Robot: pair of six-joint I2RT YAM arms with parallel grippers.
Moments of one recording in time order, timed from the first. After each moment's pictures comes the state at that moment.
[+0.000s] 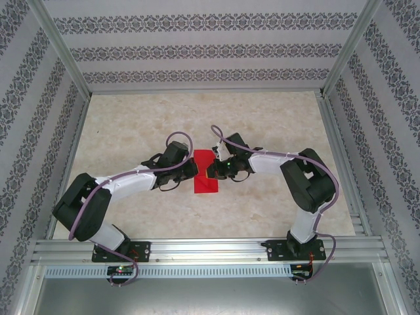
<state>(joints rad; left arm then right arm) -0.64 1.53 0.79 -0.12 0.15 -0.89 0.58 1.82 0.97 -0.19 -0.63 0.51</state>
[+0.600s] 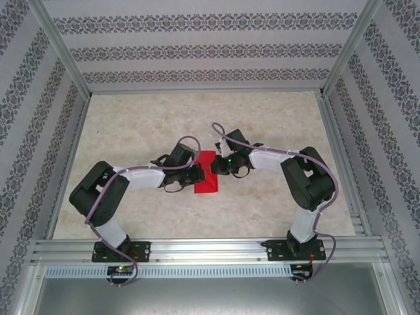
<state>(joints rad) -0.64 1.69 0.82 -0.03 0.35 -0.87 0.55 1.83 1.02 -0.25 -0.52 0.47</state>
